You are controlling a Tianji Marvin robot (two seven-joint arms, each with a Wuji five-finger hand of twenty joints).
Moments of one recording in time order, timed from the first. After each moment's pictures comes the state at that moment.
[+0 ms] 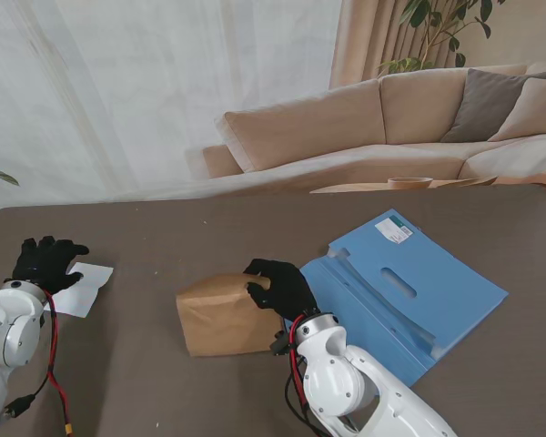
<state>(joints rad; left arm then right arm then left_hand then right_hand) 1.53 -1.01 -1.58 -1.31 1.23 -0.03 -0.01 -1.54 -1.23 0.86 -1.62 -0.40 0.02 -0.39 0.89 -0.28 0.42 -0.06 0.35 -0.02 0.33 0.40 0.31 0.07 0.33 0.43 0.16 0.16 0.17 0.62 -0.02 0.23 0.28 0.84 0.68 -0.62 1.14 -0.05 0.88 -0.01 1.00 0.36 1.15 0.20 0.89 0.49 1.02 0.28 1.05 0.57 0.60 0.42 1.58 0.78</state>
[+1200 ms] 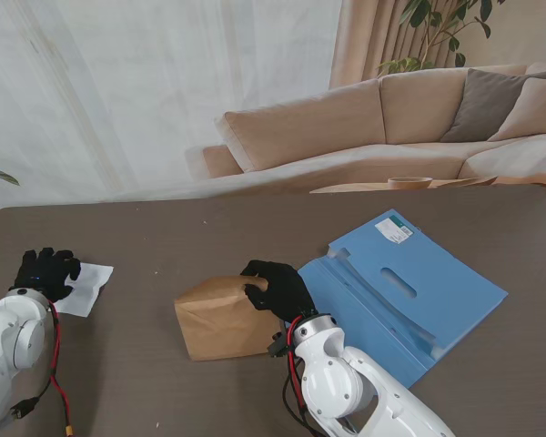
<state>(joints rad) 1.45 -0.98 -1.47 -1.13 1.23 0.03 0.04 -1.54 -1.23 0.85 -1.62 -0.40 0.02 -0.39 1.02 -0.38 0.44 -0.07 0.35 -0.03 0.89 0.88 0.25 -0.03 0.33 0.42 0.12 0.11 0.19 0.60 -0.01 0.16 0.26 0.84 0.68 -0.62 1.14 -0.05 0.88 -0.01 1.00 0.36 1.15 0.20 0.92 0.50 1.02 0.28 1.08 0.57 0.60 0.42 1.59 0.79</state>
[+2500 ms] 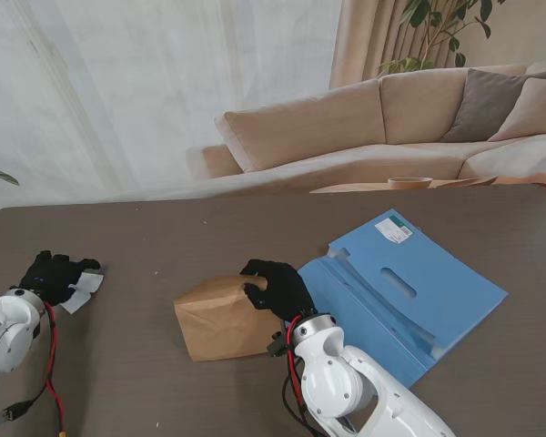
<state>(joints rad) 1.41 -0.95 -1.46 -1.05 1.25 -0.21 0.09 -1.54 -1.23 0.85 -1.63 -0.40 0.02 -0.39 1.12 -0.41 0.50 -0.06 0.17 -0.09 0.41 0.57 0.57 -0.08 0.83 1.08 0.20 0.05 0.49 0.80 -0.01 0.17 0.26 0.80 0.68 -0.62 1.14 -0.05 0.88 -0.01 1.00 0.36 1.15 0.20 0.92 0.50 1.02 0.28 1.09 0.57 0.60 0.42 1.59 0.79</state>
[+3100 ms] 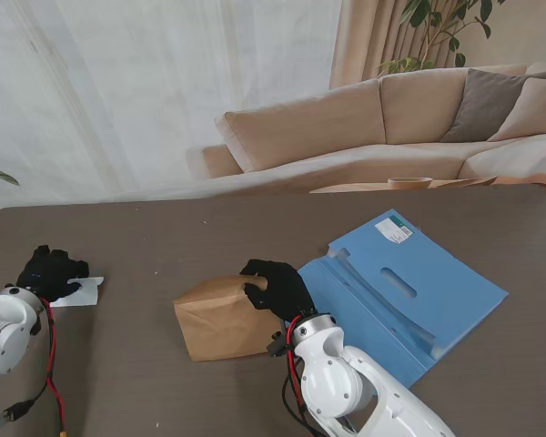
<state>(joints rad) 1.47 -0.97 -1.54 -1.14 1.24 -0.24 0.10 -1.54 -1.23 0.85 -1.63 -0.40 0.02 -0.39 1.12 -0.34 0.31 -0.07 0.63 -0.02 0.87 0.67 0.75 0.06 0.64 1.08 0.27 0.11 0.55 0.80 0.02 0.23 0.27 0.81 0.68 -0.62 1.14 -0.05 0.88 -0.01 1.00 0.36 1.15 0.20 0.92 0.50 1.02 0.28 1.09 0.57 0.60 0.42 1.59 0.79</state>
